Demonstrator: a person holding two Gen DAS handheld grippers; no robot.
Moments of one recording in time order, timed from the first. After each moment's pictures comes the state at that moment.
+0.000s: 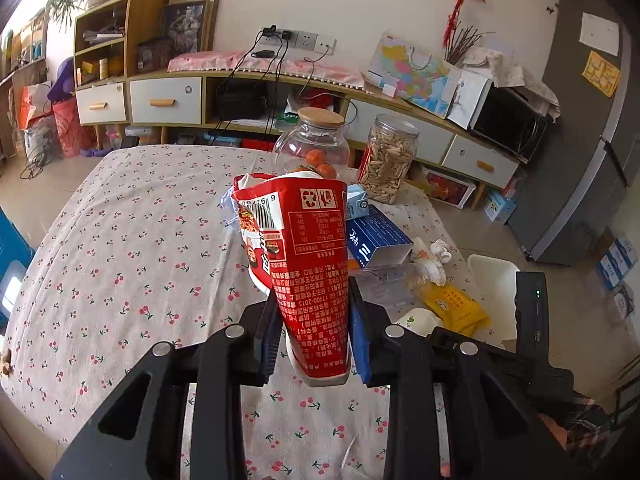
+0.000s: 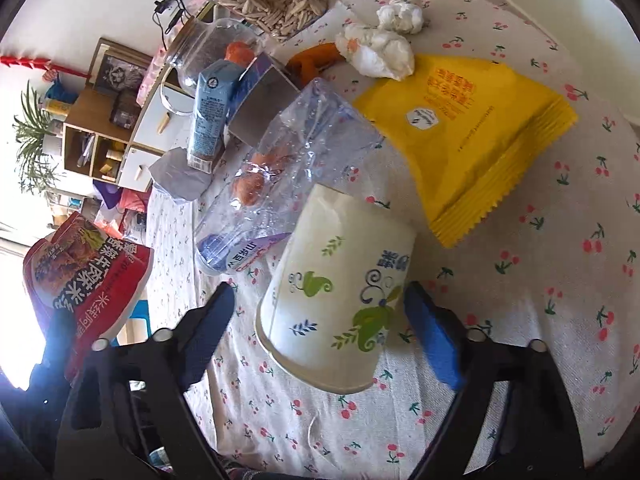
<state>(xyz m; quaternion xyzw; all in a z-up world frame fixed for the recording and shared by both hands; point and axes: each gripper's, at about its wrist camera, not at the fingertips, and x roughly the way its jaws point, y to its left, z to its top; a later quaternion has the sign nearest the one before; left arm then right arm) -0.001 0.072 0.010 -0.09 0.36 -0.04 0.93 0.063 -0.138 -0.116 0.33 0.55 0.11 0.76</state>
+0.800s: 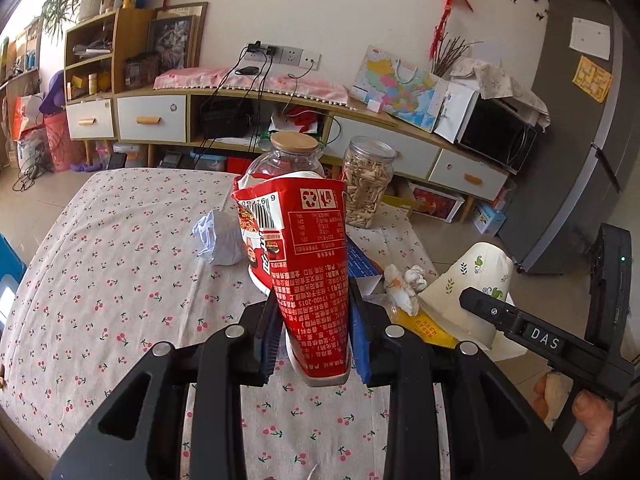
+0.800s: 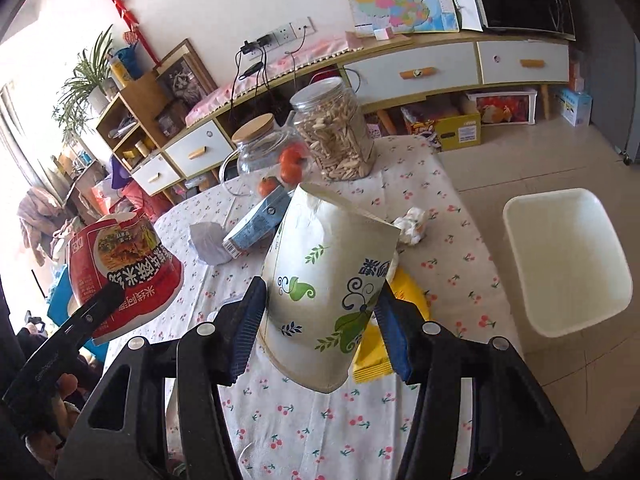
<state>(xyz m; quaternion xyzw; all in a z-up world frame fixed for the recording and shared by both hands) 0.022 0.034 0.036 -0.09 0.33 -0.06 0.94 0.074 -0.203 0.000 0.16 0.39 0.11 0.90</state>
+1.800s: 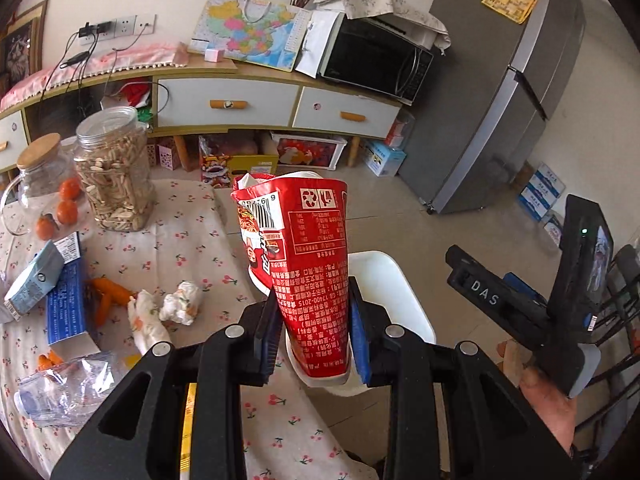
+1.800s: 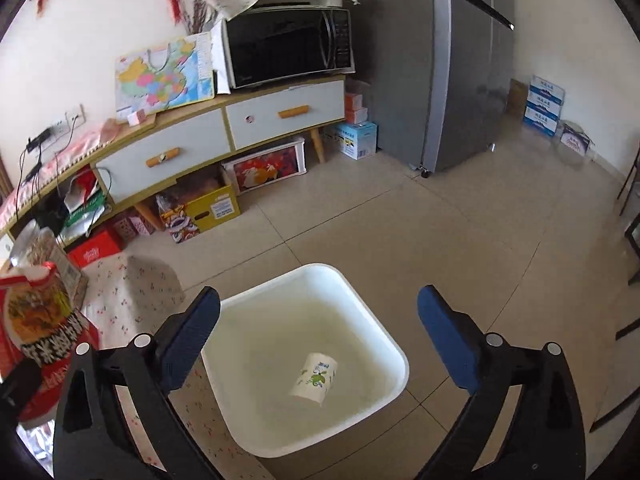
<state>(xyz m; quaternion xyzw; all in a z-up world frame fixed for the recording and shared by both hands) 0.133 -0.226 0.014 -0.05 0.40 -0.25 0.88 0.088 -0.440 -0.010 0.14 0.33 -0.27 0.89</state>
